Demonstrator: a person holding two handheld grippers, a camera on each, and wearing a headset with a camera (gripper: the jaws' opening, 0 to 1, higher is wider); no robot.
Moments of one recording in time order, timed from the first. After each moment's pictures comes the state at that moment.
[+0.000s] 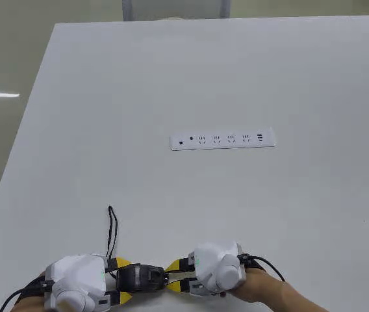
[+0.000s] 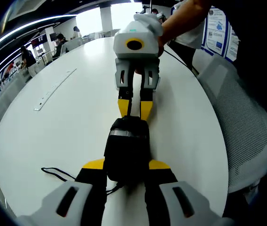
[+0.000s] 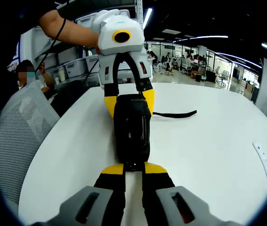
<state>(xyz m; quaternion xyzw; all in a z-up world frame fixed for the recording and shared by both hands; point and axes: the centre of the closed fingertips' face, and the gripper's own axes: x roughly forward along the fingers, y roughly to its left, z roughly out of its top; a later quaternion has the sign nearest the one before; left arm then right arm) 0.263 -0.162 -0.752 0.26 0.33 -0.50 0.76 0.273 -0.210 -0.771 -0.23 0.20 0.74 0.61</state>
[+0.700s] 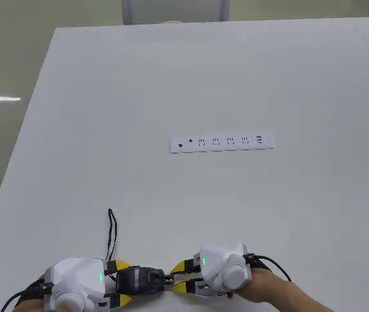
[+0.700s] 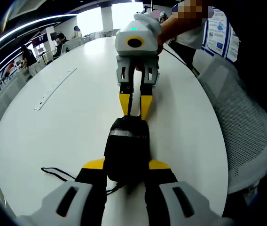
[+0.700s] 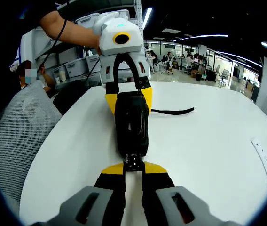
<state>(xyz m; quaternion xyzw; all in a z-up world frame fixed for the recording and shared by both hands) 0.263 -0.161 -0.752 0.26 0.34 -0.50 0.76 0.277 -0.225 -0.770 -0.23 0.21 0.74 0.60</state>
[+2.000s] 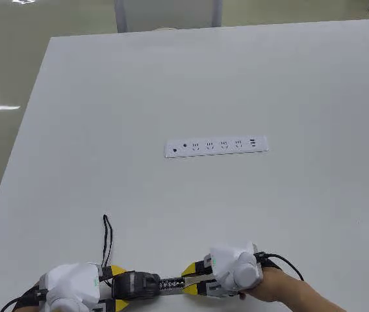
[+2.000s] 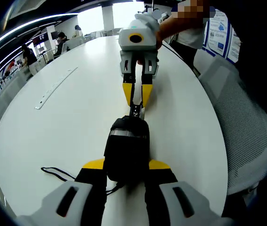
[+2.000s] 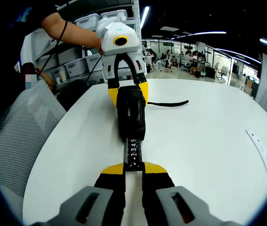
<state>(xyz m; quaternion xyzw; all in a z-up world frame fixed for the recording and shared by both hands) 0.264 -0.163 -0.753 0.26 0.34 -0.49 0.76 0.283 -0.258 -0.769 -0.22 0.22 0.73 0.60</state>
